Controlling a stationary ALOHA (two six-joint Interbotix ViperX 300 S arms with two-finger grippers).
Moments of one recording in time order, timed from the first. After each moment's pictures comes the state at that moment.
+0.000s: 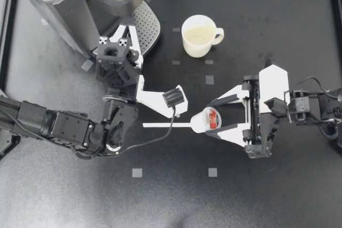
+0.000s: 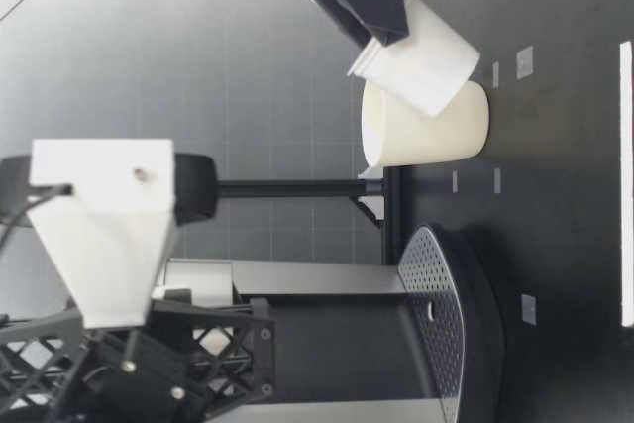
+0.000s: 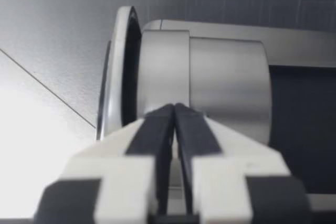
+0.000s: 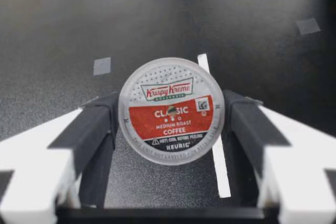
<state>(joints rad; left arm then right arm) -0.20 0.21 0.40 1.56 1.66 -0.60 0.06 -0.17 1.05 0.10 -0.48 0.11</state>
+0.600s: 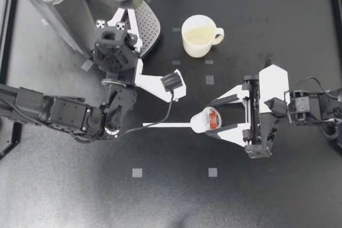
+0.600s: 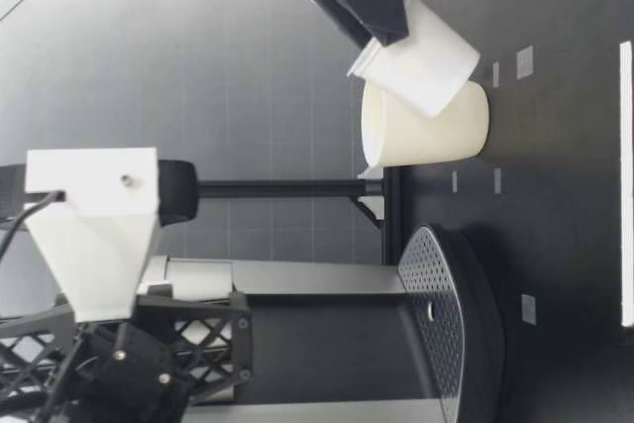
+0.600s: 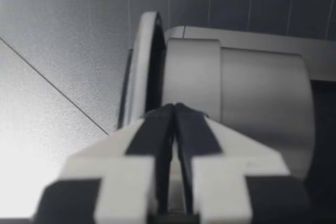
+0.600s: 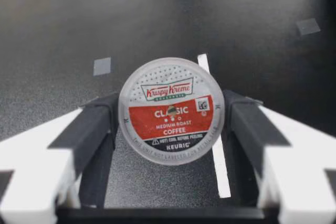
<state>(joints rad) -0.14 0.18 0.41 1.64 1.62 -0.61 0.06 -0.17 1.05 0.10 -0.48 0.11</state>
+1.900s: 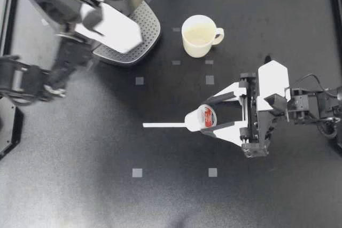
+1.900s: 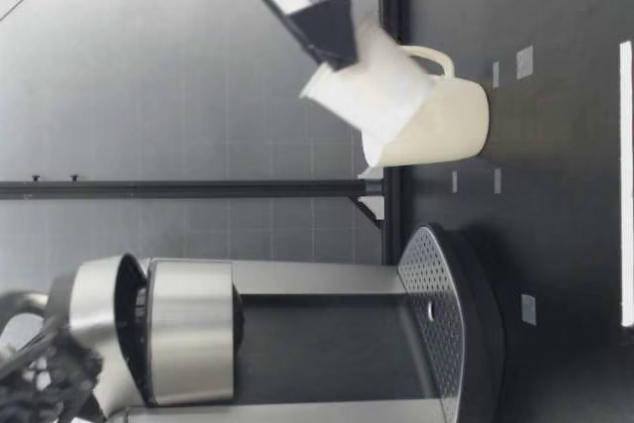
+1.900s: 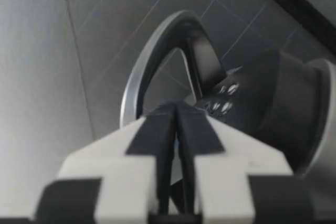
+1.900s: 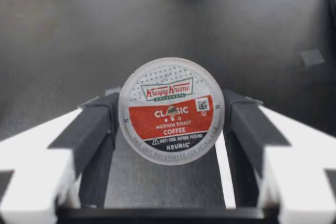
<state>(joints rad) -0.02 -0.17 0.53 1.74 1.45 -1.10 0.06 -0.19 1.01 0.10 -0.48 0.13</state>
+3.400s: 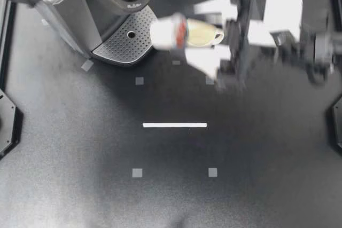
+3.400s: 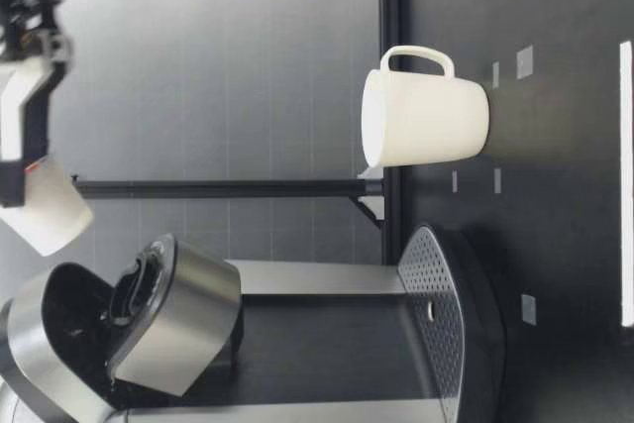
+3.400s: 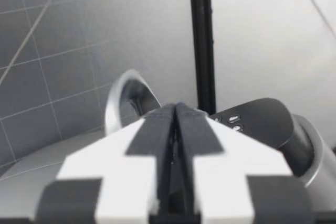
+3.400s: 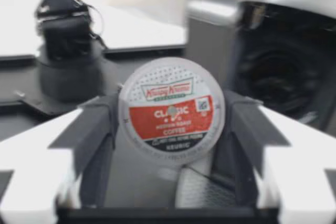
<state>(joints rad) 0.25 -0.75 0.79 1.81 0.70 -1.68 -0.21 -0.27 0.60 0.10 -0.24 -0.19</state>
